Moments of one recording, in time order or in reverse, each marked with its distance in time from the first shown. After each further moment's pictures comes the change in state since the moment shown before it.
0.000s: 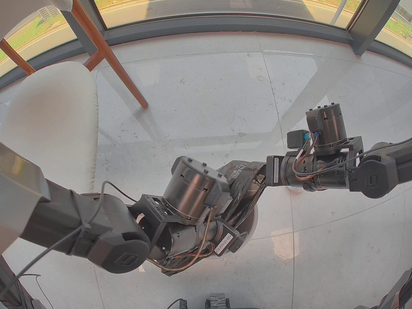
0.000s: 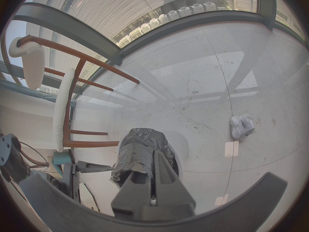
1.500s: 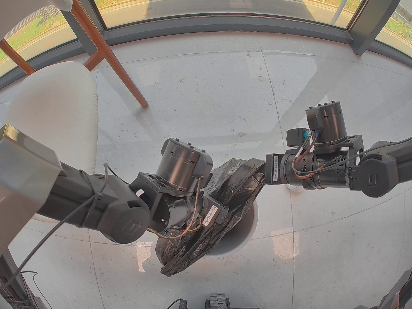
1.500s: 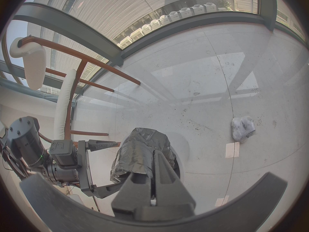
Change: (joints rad) left arm 0.125 0.070 -0.092 0.000 0.069 -0.007; right arm 0.003 -0.001 -0.010 -0.001 0.002 -0.002
